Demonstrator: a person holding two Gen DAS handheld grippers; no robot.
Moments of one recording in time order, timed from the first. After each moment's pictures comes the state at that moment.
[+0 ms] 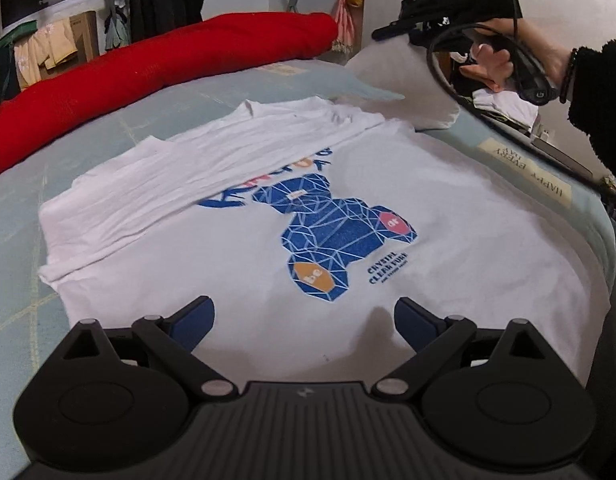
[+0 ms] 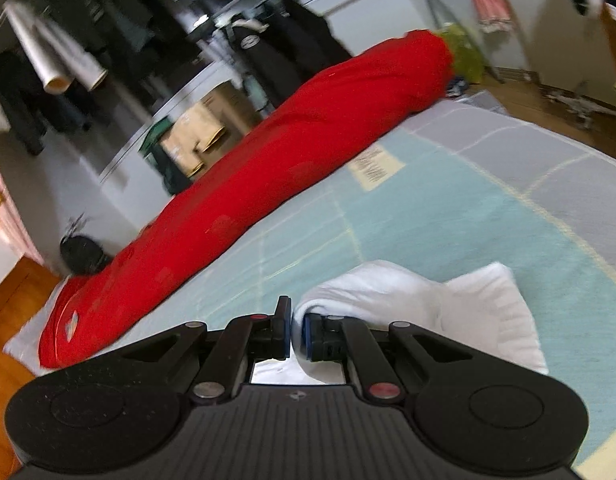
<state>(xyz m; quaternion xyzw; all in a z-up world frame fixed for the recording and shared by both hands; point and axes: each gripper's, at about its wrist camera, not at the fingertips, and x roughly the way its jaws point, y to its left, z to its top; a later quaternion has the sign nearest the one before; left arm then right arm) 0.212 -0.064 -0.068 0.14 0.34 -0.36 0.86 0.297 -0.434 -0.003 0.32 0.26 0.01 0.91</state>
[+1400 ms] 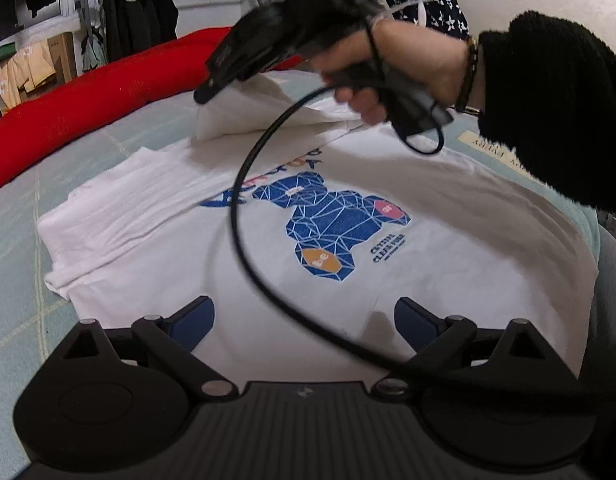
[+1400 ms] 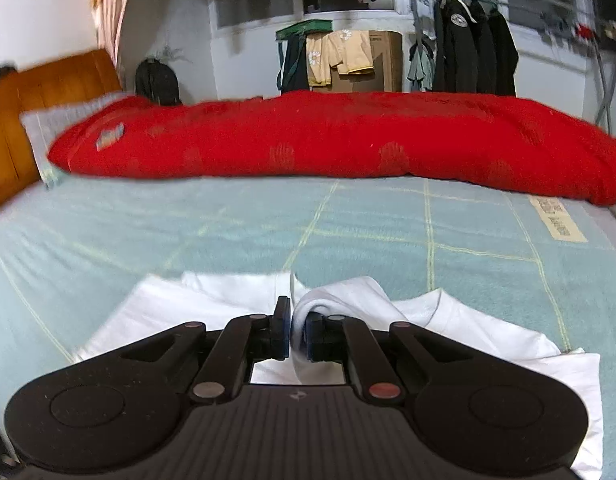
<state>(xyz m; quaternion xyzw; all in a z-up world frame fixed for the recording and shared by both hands) 0.211 -0.043 -0.072 0.16 0.32 -0.40 0.84 0.360 -0.193 -0.010 0.00 0.30 0.12 0.95</state>
